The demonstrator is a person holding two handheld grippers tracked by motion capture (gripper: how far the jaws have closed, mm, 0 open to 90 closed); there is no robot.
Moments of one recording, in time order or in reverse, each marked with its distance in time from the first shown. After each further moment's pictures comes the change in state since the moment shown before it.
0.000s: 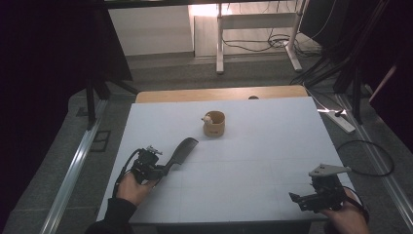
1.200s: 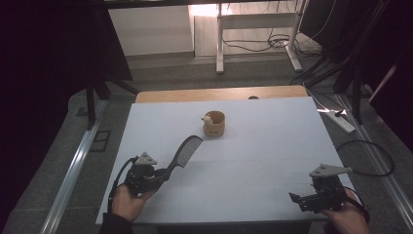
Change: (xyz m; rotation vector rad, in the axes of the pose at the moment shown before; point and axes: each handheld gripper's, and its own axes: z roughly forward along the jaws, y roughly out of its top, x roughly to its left) left arm -0.035 -0.026 -0.038 -0.206 -0.041 0.070; right arm 0.000 -0.001 -0.002 -0.019 0.005 -0.006
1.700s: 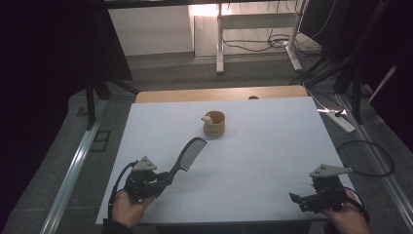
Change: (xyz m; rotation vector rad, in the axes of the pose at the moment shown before) left arm -0.015 -0.005 -0.008 -0.047 -0.054 0.004; right arm 0.001 0.000 -0.001 -0.005 -0.001 -0.004
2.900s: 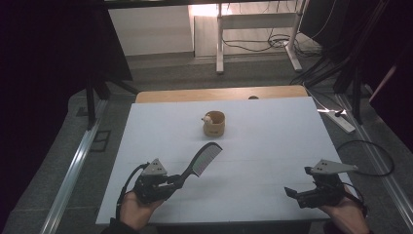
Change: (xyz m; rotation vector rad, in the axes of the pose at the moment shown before) left arm -0.020 0.009 0.009 -0.028 -0.080 0.108; right arm 0.003 0.016 -0.006 -0.170 0.109 -0.027
